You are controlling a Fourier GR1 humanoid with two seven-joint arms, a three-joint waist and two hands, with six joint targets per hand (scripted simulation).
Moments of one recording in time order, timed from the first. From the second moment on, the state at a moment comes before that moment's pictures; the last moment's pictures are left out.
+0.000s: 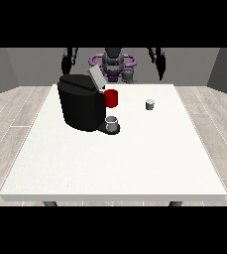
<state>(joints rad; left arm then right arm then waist) -0.01 0.10 0.02 -1.55 0.01 -0.04 0.01 -0.01 -0.13 -0.01 -1.55 0.02 -0.04 -0.01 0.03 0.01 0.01</state>
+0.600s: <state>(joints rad) -0.05 0.33 -0.02 -1.52 -0.18 -0.17 -0.11 -0.02 -0.09 -0.01 -1.51 0.10 -0.13 -0.06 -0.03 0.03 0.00</state>
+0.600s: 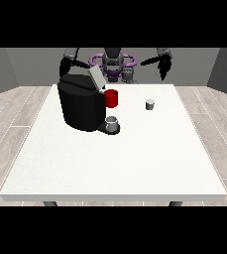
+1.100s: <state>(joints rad) -0.24 0.45 0.03 -1.31 -0.28 -0.23 -0.08 -0.11 -0.06 0.04 -1.53 0.15 -0.15 -0.04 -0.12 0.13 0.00</state>
